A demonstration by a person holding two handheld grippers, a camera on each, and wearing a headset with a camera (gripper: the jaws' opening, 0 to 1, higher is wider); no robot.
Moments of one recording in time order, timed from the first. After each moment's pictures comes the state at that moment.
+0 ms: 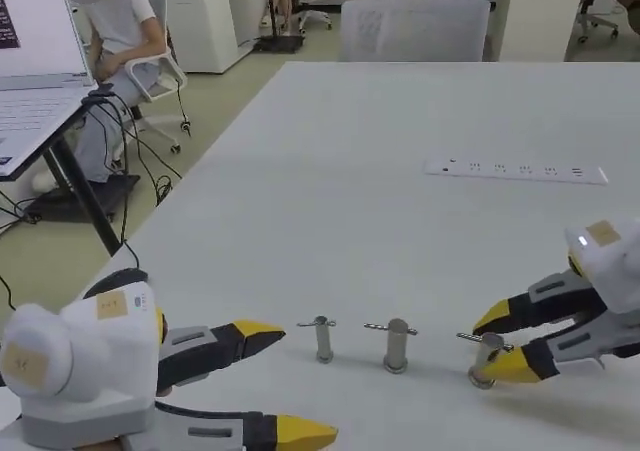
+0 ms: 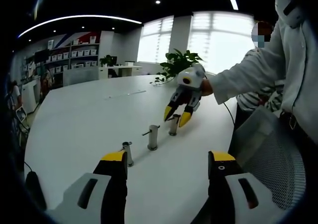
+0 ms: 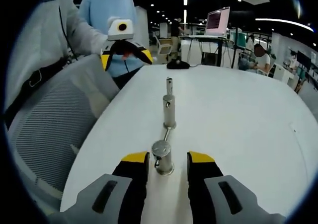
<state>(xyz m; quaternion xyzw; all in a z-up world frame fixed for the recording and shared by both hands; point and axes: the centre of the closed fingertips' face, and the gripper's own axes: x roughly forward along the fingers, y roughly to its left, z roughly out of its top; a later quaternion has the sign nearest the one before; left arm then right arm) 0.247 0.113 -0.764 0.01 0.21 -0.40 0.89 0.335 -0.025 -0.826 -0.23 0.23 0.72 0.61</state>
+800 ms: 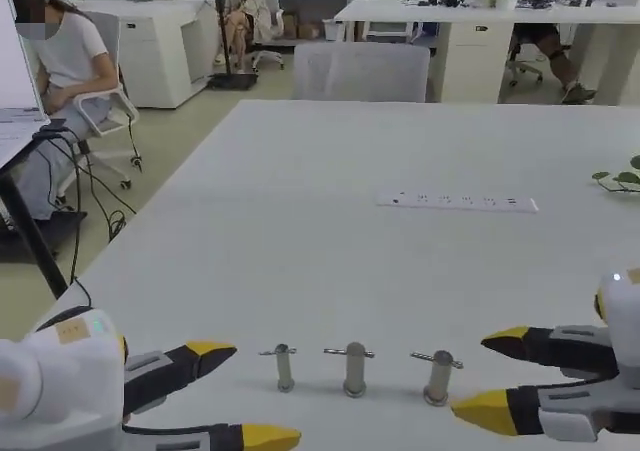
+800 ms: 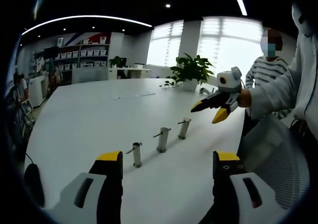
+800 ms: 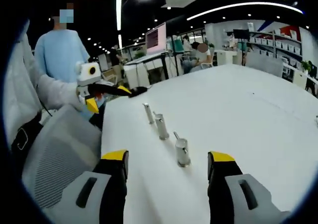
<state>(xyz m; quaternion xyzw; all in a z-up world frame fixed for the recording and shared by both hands) 0.259 0.121 -0.768 -0.01 0.20 -0.36 0.91 0.303 -0.056 -0.785 -0.07 0.26 0.54 0.80</state>
